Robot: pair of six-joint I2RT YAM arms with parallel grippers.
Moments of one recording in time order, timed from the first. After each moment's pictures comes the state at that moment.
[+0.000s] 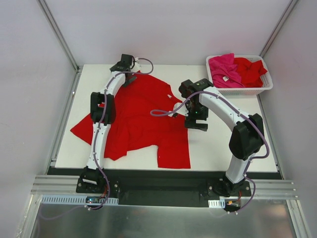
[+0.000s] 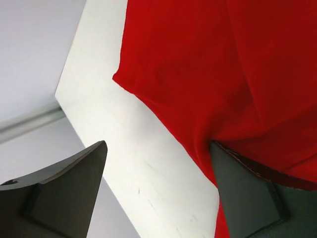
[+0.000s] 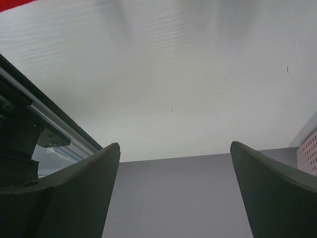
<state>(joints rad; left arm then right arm) -0.18 2.63 2.39 -0.61 -0.35 0.83 0.58 1.80 1.62 -1.43 0.16 -0.89</state>
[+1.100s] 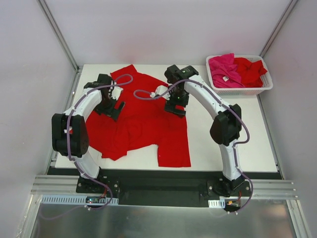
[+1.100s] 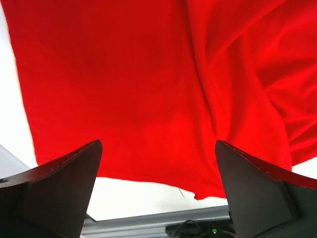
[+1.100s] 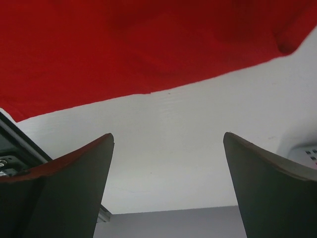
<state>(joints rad) -0.10 1.71 1.33 -0.93 0.01 0.31 0.62 2.12 2.12 -1.43 -0.04 -0.79</state>
